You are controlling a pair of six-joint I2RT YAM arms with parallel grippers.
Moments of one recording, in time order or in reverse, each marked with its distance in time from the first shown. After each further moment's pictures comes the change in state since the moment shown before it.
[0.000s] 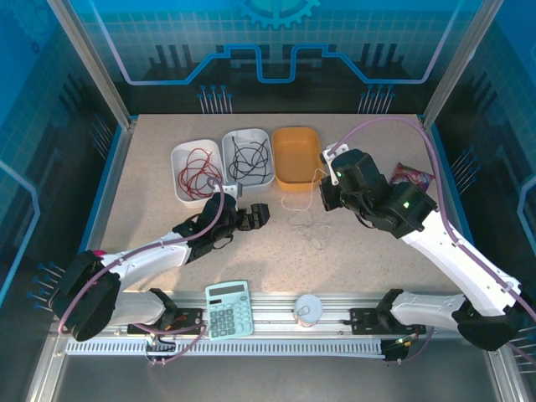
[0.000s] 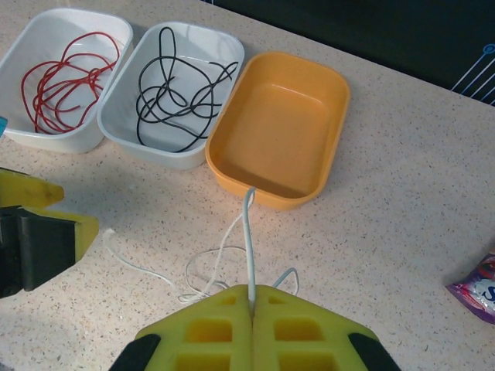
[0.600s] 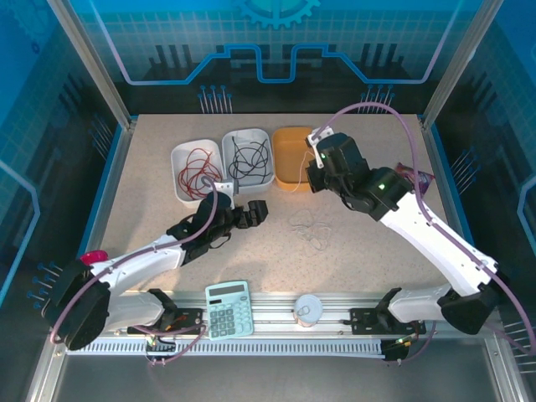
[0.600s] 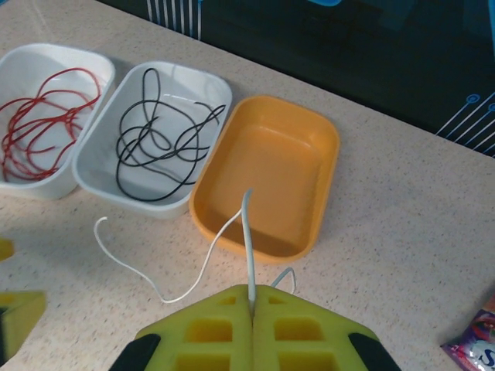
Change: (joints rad) left arm 0.003 -0.084 -0.005 -0.008 -0.012 0.002; right arm -0.062 0.163 0.054 0.178 0.019 -0.091
